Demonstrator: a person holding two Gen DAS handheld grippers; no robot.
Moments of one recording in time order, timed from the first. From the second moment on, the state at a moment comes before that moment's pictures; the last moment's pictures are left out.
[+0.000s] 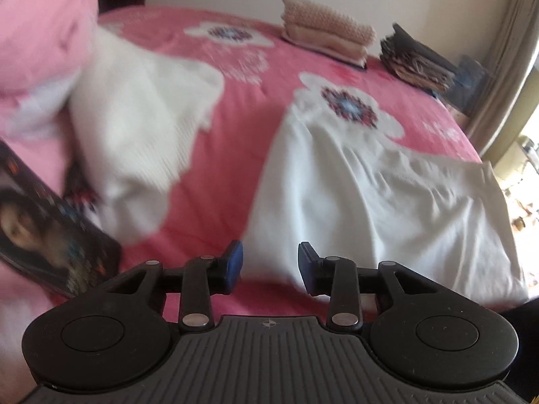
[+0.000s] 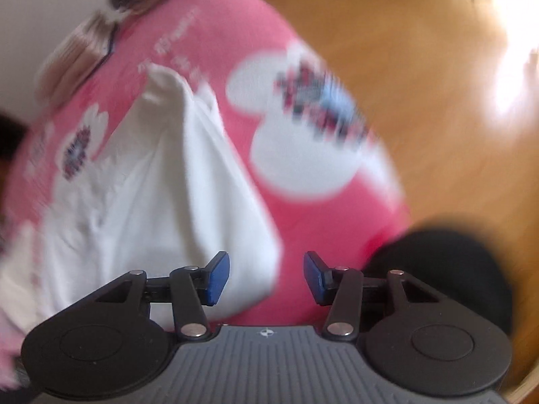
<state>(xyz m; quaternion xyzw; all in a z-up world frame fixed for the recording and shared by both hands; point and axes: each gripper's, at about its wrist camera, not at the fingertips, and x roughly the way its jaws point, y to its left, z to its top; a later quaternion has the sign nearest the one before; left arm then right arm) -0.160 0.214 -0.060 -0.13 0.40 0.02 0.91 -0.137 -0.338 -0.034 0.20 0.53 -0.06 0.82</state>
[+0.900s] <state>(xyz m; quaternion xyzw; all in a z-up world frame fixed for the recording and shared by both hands) -0.008 0.178 -0.099 0.01 0.36 -0.03 0.93 0.068 0.012 -0.074 -0.23 0.39 0.41 0.79</state>
